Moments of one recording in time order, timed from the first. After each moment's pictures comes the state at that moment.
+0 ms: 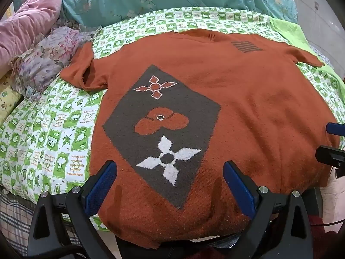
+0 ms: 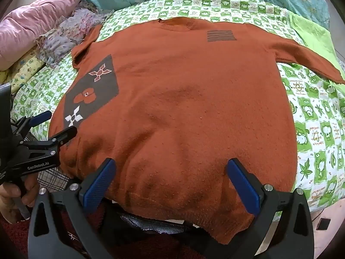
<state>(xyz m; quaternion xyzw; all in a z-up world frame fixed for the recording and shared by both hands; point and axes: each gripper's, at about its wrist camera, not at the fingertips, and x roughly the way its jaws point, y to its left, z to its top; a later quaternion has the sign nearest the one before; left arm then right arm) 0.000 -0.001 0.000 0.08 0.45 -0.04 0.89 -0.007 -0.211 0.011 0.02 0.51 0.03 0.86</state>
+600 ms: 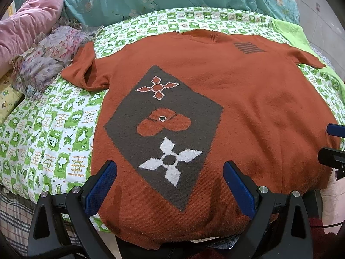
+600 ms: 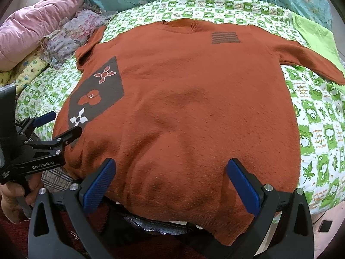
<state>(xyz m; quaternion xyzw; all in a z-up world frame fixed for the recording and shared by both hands) 0.002 0.001 0.000 0.08 0.44 -0.04 0.89 -0.008 -0.207 0.012 0.03 0.51 0.04 0.86</state>
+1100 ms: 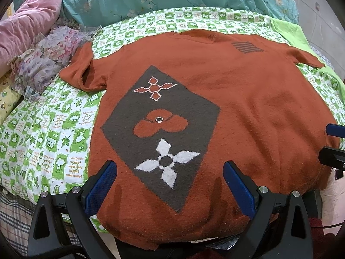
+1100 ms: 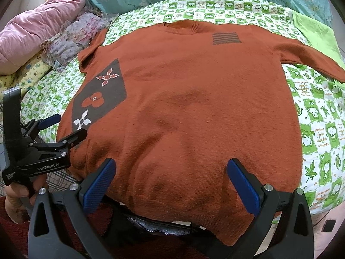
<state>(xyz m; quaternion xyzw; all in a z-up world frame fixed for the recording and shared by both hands) 0.004 -0.001 0.001 0.08 0.45 -0.04 0.89 -0.008 -0.210 0.015 0.04 0.50 0.04 0.86</state>
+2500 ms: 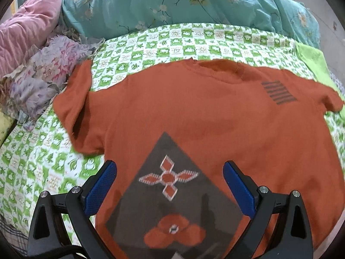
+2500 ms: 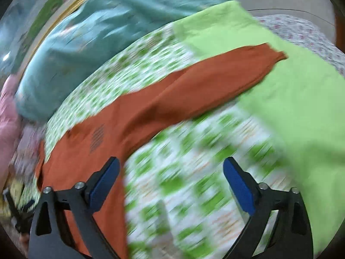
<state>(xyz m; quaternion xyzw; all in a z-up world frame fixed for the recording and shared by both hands) 0.146 0.005 0.027 0.05 0.43 -0.01 0.90 0.020 -0.524 0.074 0.23 0.36 -0.18 0.89</state>
